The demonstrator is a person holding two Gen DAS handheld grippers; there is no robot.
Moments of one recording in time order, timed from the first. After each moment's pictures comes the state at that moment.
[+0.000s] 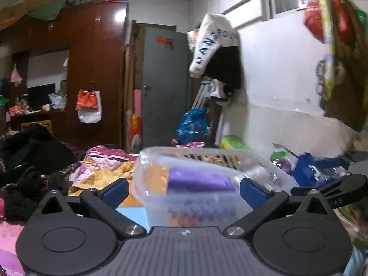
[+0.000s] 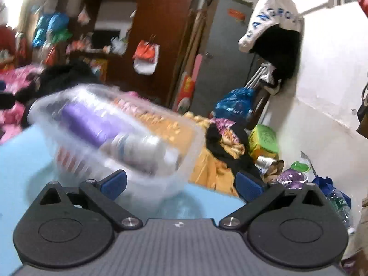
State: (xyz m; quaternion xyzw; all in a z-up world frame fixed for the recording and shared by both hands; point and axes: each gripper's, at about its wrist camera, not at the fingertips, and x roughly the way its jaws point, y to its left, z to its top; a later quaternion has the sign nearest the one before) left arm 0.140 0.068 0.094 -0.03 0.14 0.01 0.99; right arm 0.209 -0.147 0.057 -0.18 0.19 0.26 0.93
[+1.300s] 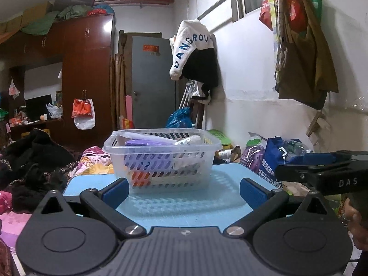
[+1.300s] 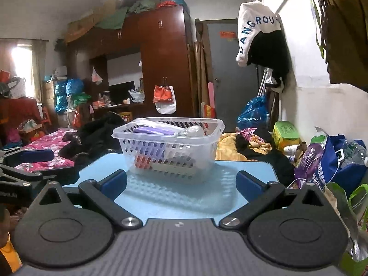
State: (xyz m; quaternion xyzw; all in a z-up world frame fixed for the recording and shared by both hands) left arm -0.002 -0.037 0.070 0.00 0.13 0.00 0.99; right arm 0.057 -0.243 0.042 -0.01 0.14 0.30 0.94
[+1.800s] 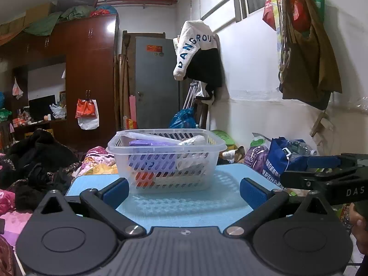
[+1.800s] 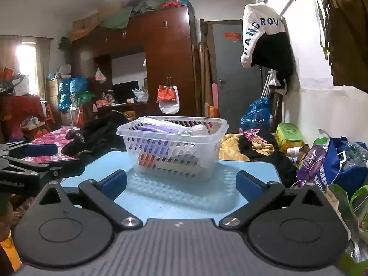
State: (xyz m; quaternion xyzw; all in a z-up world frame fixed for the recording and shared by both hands) left arm 0.000 -0.038 0.072 0.01 0.13 0.01 0.99; right arm 0.052 -0.239 0.039 -0.02 0.14 0.31 0.94
